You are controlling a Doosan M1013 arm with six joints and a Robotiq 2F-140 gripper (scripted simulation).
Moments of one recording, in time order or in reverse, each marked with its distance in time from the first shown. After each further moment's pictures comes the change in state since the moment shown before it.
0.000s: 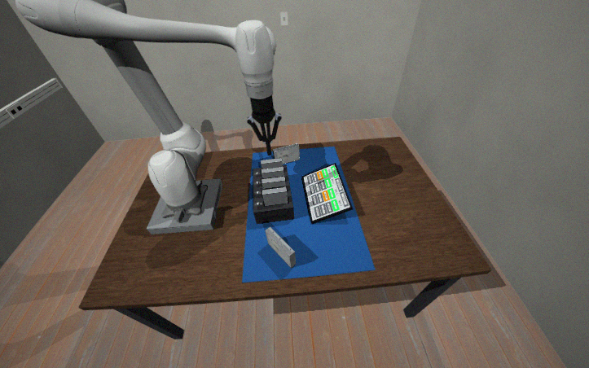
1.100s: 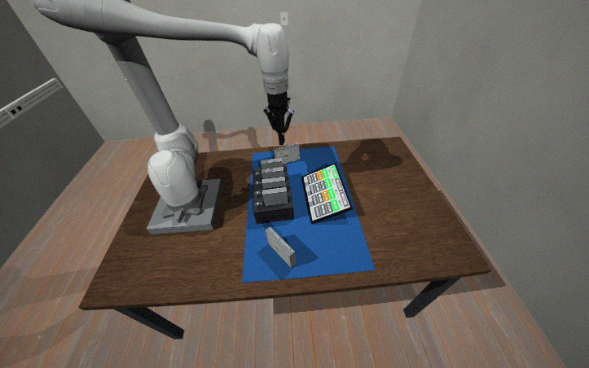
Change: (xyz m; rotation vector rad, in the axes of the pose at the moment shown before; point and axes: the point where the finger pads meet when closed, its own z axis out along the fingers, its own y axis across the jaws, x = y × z) arm 0.095 0.059 0.024 0.007 0.050 0.480
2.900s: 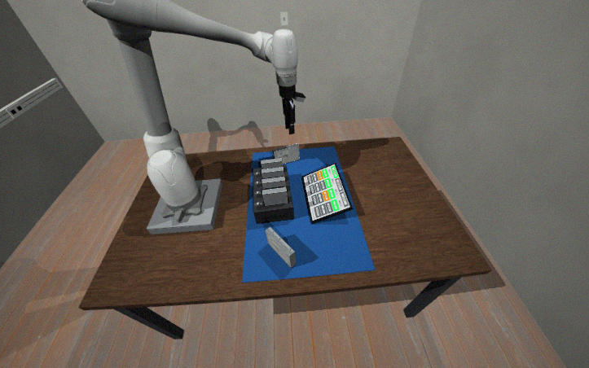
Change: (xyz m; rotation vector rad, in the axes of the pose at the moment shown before) arm 0.183 -0.034 0.065 -0.038 -0.036 0.880
